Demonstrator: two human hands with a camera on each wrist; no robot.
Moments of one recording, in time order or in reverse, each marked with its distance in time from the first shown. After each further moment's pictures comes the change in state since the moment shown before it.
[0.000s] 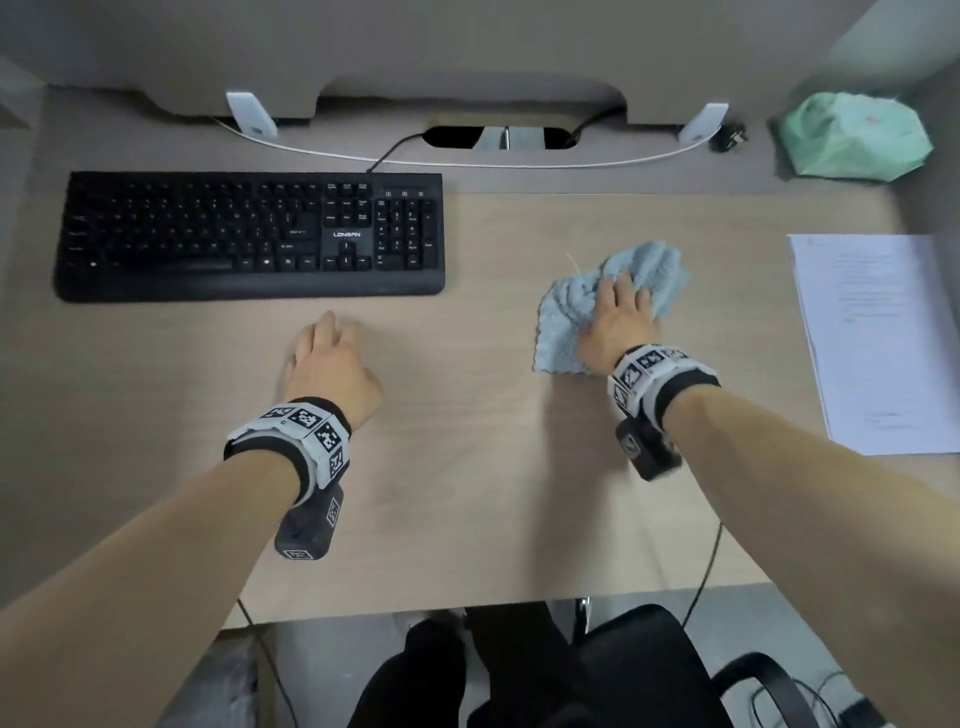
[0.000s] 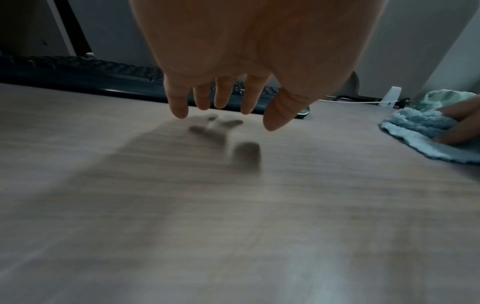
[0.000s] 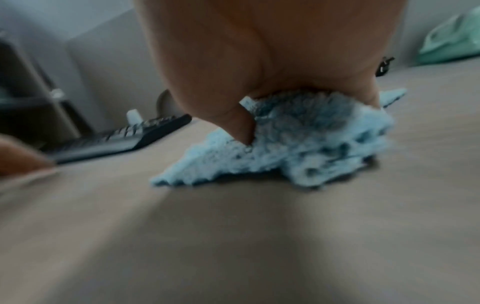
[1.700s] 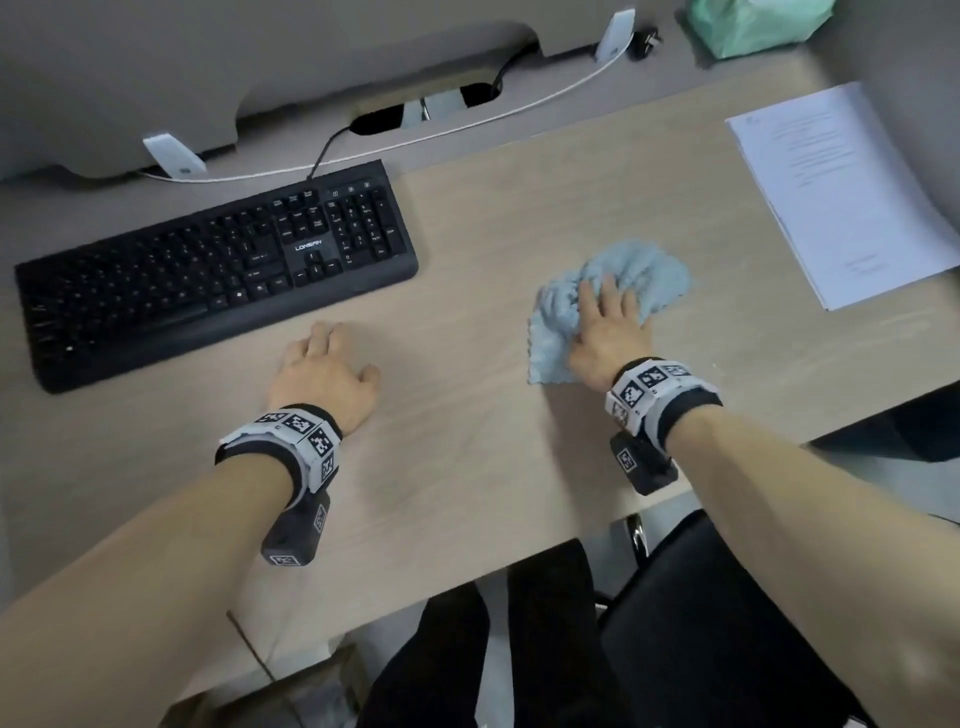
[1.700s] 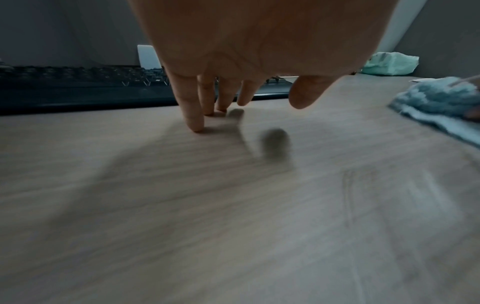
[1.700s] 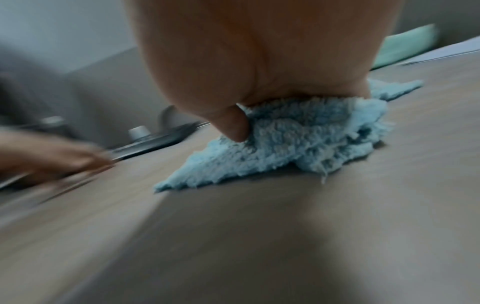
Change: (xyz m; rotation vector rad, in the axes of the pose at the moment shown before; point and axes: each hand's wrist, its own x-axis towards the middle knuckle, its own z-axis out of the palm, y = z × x) left_hand 0.013 -0.028 -0.008 0.187 -0.106 0.233; right_hand -0.096 -0.006 0.054 0.181 0.000 0.110
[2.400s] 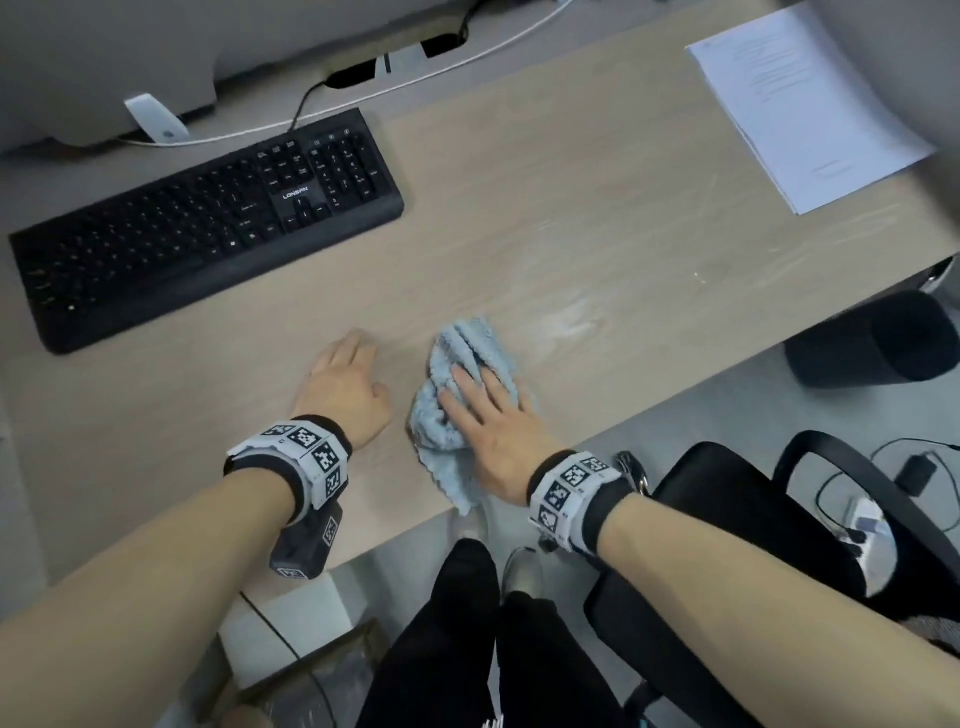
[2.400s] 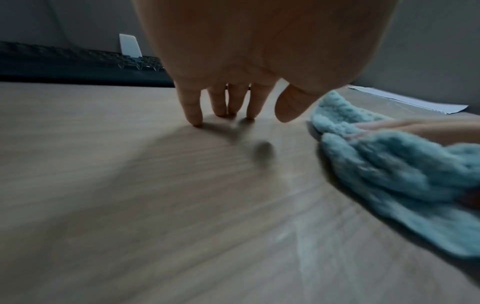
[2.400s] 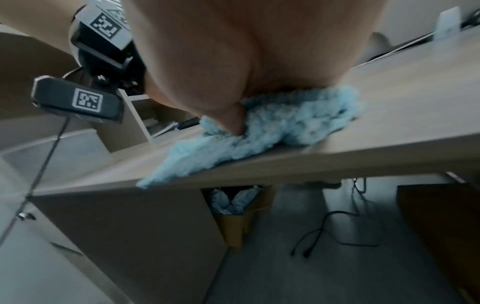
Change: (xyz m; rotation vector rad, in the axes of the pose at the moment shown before) left_hand -0.074 -0.014 0.044 -0.019 -0.029 0.239; right_hand -0.163 -0.072 0.116 -0.173 -0.111 -0.525
